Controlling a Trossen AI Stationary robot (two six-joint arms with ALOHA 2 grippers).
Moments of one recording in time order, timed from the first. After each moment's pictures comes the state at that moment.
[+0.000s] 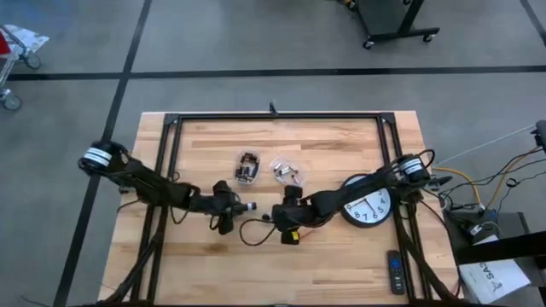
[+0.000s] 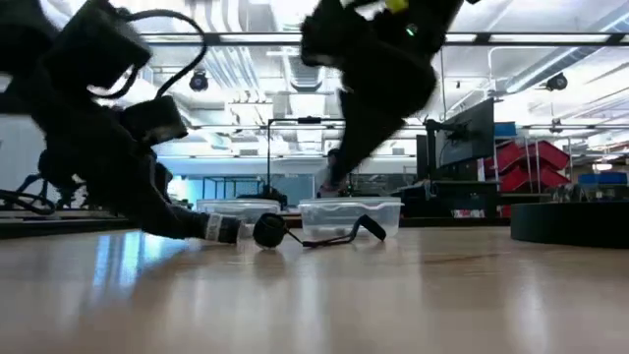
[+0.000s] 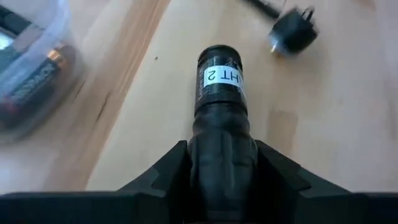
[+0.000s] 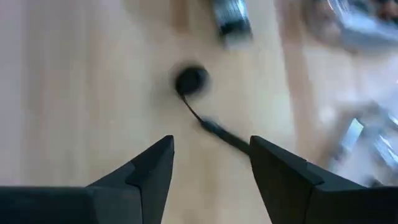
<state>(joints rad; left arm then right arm) -0.29 1.39 0.42 0.08 -0.30 -0.45 0.27 1.92 1.39 -0.60 0.32 0.23</state>
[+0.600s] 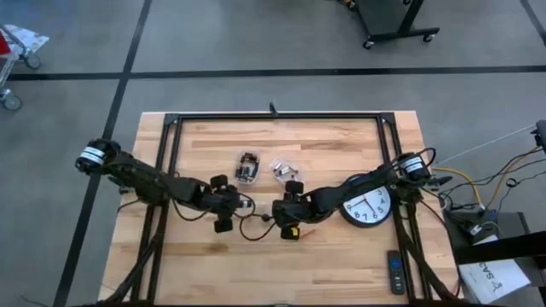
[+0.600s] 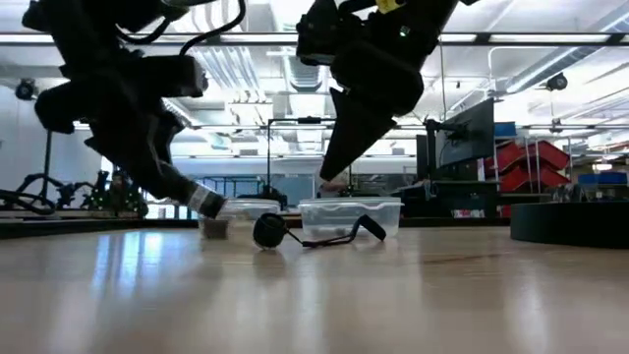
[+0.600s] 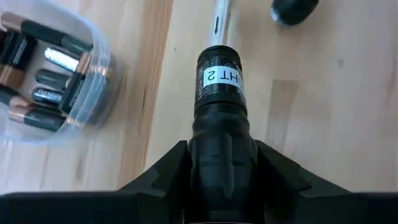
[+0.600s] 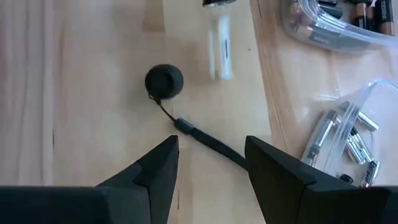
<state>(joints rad) -0.29 1.36 0.73 -0.53 -0.30 -0.39 0.25 1.92 1.39 -0.54 0.34 0.23</state>
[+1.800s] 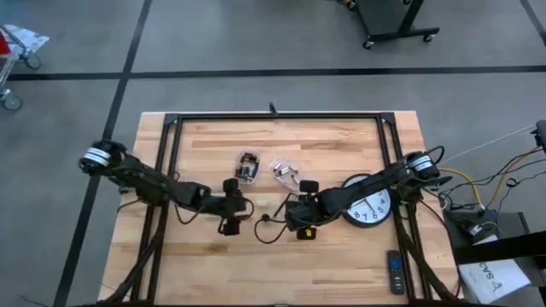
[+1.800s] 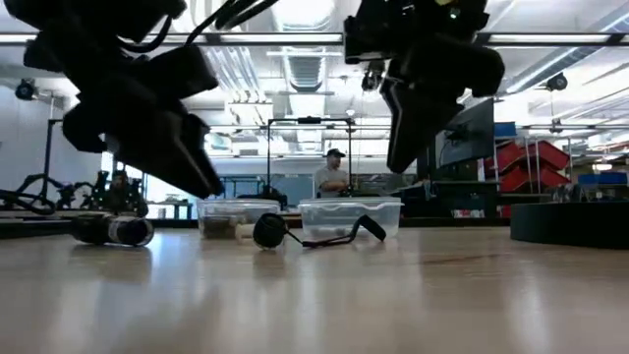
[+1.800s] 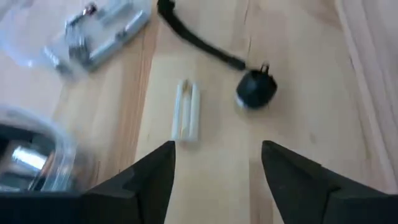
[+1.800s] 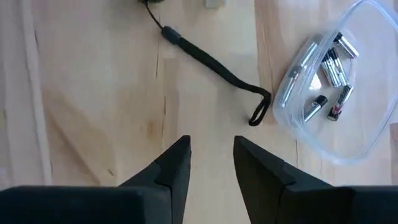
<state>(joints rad) -0.29 1.44 0.60 0.04 -0.33 -0.18 0.30 1.84 1.38 -0.84 0.34 0.30</state>
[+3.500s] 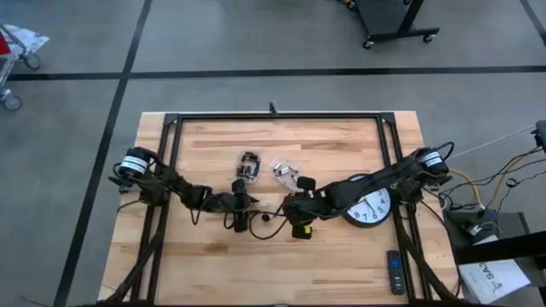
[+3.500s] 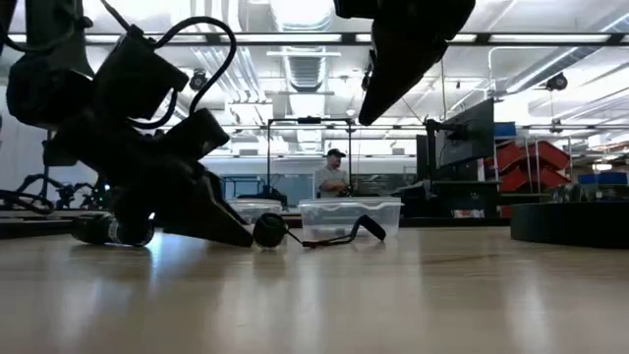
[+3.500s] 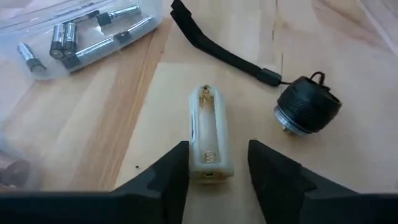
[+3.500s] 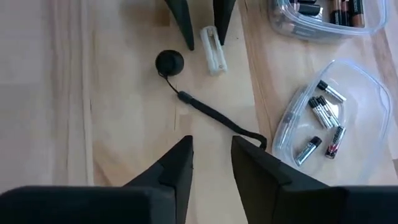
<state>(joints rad) -0.19 1.79 0.40 0.81 -0.29 -0.16 0.28 1.76 1.39 -0.71 0.31 0.28</state>
